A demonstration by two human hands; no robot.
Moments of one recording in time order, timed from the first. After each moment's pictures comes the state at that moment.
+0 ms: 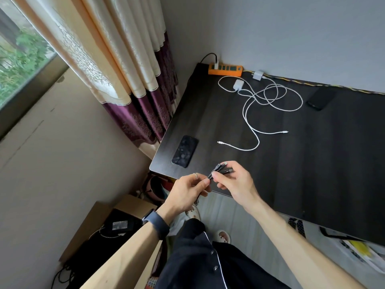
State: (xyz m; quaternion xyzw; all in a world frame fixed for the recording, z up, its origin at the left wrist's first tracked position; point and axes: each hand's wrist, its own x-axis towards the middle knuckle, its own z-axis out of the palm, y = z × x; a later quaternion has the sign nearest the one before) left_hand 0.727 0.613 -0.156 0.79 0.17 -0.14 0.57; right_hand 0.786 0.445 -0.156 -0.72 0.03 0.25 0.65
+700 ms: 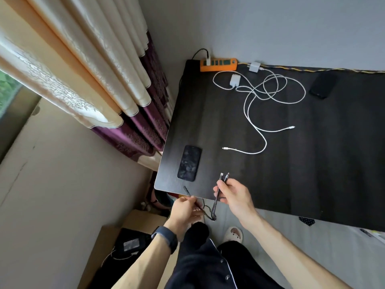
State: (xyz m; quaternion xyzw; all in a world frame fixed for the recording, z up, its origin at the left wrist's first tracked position) left_hand 0.760 0.668 -0.232 0.55 0.45 -0.26 0.65; right_hand 0.802 0.506 -0.197 -0.68 0.19 0.26 0.66
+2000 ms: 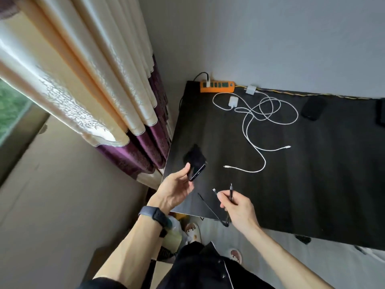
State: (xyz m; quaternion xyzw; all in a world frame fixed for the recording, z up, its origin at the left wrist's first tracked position) left_hand 0.865 0.733 -0.169 0.36 0.35 -0.23 0.83; right_hand 0.817 0.527 -0.171 -0.78 0.17 0.21 0.56
